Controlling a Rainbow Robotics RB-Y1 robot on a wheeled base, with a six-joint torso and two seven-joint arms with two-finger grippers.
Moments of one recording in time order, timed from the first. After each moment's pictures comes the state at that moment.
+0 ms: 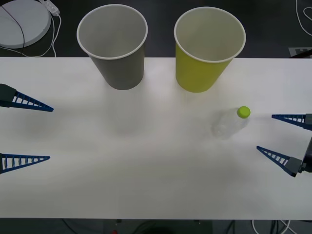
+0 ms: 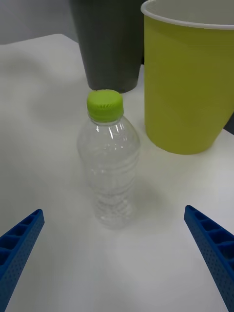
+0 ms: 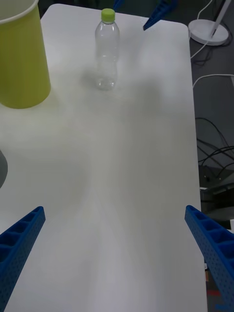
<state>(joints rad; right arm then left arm) 0.22 -0.83 -0.20 -1.55 1.00 -1.07 0.25 0.18 1.23 0.33 -2.00 -1.06 -1.26 0.23</state>
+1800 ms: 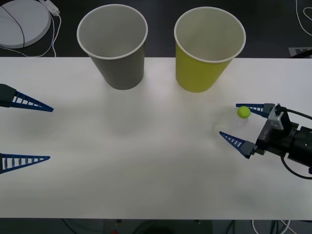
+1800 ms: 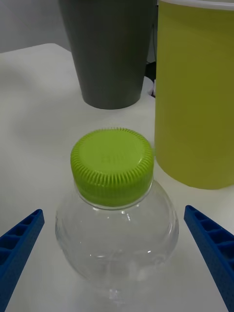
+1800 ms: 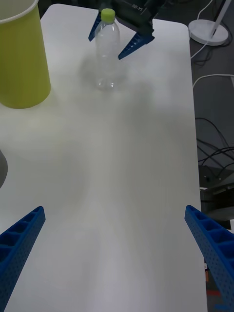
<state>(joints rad) 0.04 -0.62 -0.09 -1.56 1.24 -0.95 0.14 0.18 1.23 0.33 -2.00 -1.06 -1.26 0.23</state>
